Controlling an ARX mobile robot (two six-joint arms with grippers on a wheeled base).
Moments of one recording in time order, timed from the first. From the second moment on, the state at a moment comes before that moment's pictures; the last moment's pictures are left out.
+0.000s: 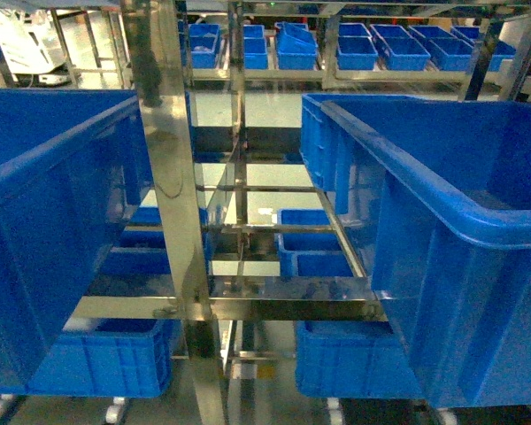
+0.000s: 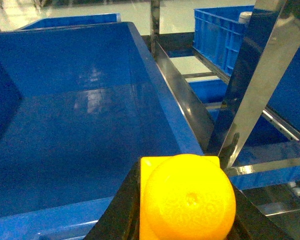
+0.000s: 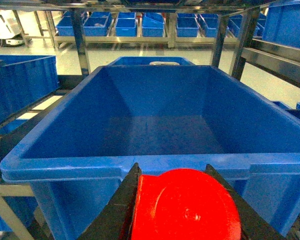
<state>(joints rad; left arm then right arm) 0.00 0.80 0.40 0.11 0.10 0.05 0.01 0.43 0.23 0.10 -0.02 0.01</state>
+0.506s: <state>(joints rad) 0.00 0.80 0.40 0.11 0.10 0.05 0.01 0.43 0.23 0.10 -0.02 0.01</state>
